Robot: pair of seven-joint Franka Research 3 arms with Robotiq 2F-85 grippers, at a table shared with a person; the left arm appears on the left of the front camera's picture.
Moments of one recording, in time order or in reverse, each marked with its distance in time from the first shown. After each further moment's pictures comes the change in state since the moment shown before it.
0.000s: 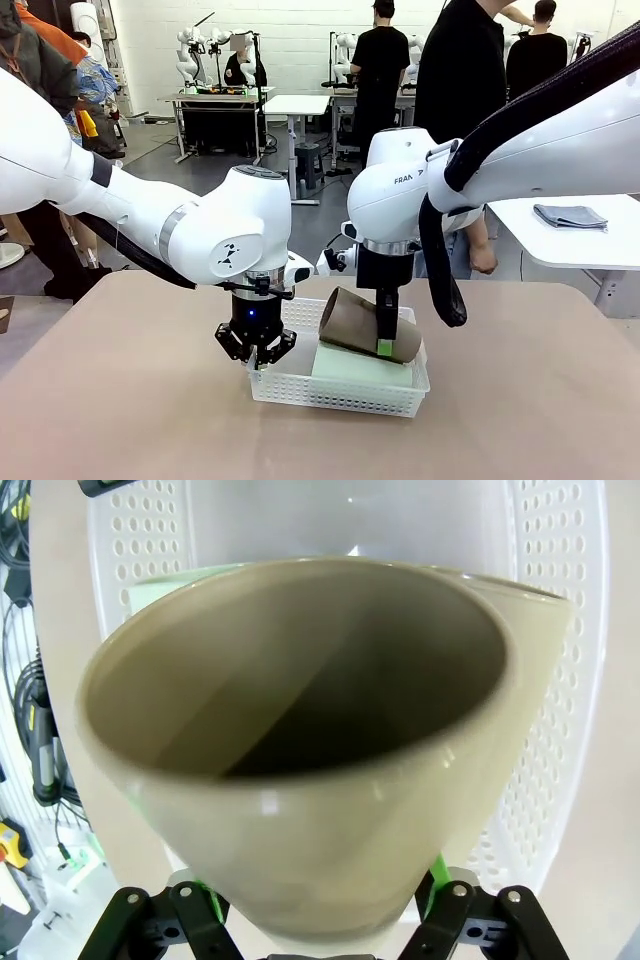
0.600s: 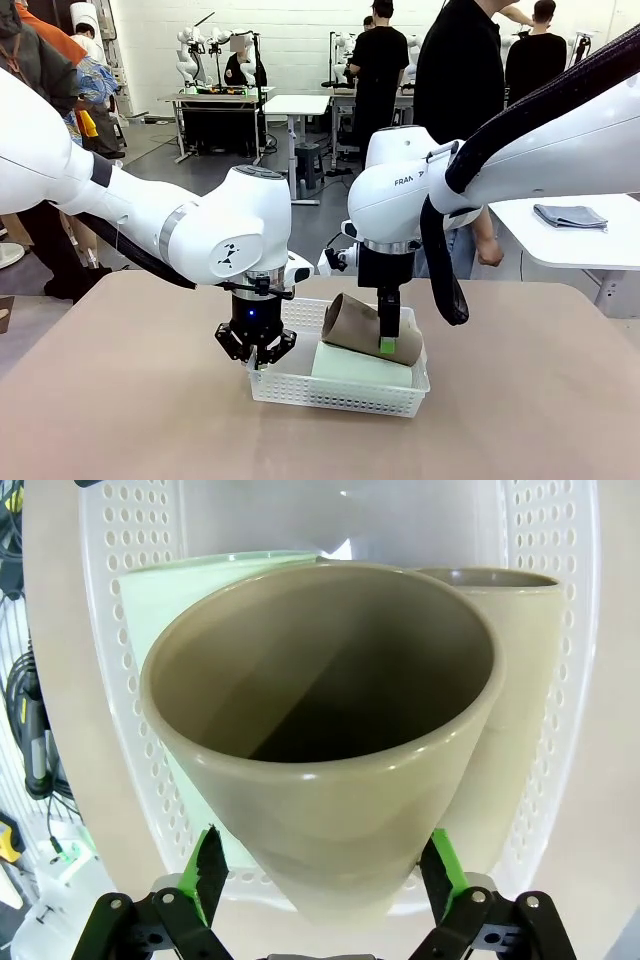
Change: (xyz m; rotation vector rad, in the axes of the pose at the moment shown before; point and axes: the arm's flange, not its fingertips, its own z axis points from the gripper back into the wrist) left arm 0.000 0.000 0.000 0.000 0.000 0.000; right arm -0.001 -0.002 0.002 -0.018 0.015 0.011
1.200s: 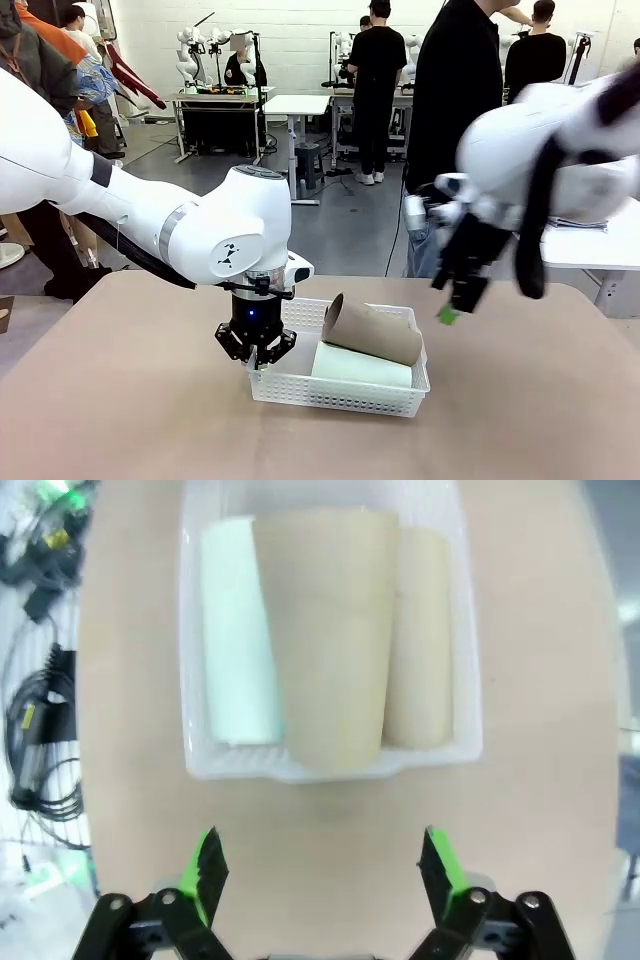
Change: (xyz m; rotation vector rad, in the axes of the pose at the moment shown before) left arm 0.000 0.000 0.000 0.000 0.000 0.001; right arm -0.158 0.029 0.061 -0.129 -0.404 0.022
